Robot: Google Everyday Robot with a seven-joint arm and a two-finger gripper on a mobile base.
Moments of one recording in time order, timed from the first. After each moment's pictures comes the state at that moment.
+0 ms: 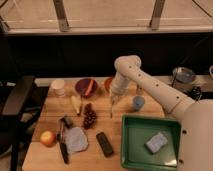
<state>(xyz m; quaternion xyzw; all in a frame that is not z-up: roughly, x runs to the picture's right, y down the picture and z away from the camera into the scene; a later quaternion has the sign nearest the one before) 0.057 0.064 0.822 -0.20 -0.36 -0.61 0.68</state>
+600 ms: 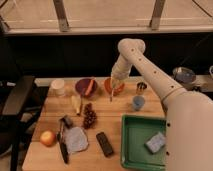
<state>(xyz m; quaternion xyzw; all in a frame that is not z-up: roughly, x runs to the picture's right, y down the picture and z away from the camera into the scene) 0.065 -0.021 0.831 -0.15 -0.35 -0.60 0.70</state>
